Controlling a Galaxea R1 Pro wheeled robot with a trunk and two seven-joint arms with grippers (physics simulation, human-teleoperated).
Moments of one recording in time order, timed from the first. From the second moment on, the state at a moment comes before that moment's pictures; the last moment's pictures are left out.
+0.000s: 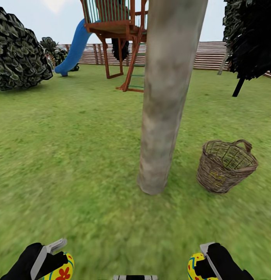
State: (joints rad) left arm -0.41 0.16 0.32 -0.69 0.15 0.85 0.00; right arm -0.29 -0.16 0.08 -0.96 0.08 0.98 0.09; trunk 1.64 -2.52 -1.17
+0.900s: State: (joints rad) left arm -0.41 0.16 0.32 -0.69 0.15 0.85 0.00; right arm -0.29 -0.16 0.08 -0.96 0.08 0.97 0.09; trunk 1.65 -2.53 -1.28
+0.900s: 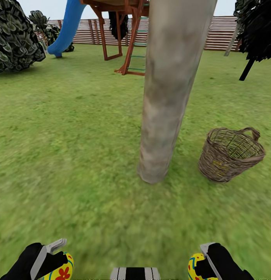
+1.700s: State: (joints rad) left arm -0.41 0.16 0.32 -0.69 0.15 0.85 0.00; right arm -0.29 -0.16 0.08 -0.96 0.08 0.97 0.09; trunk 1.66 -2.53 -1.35
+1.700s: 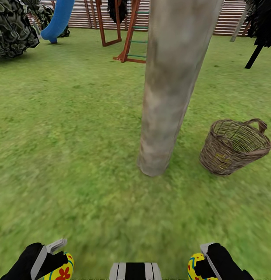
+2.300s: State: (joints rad) left arm -0.41 0.16 0.32 -0.70 0.14 0.85 0.00; right arm -0.29 -0.16 0.08 -0.96 0.08 0.97 0.09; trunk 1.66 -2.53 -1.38
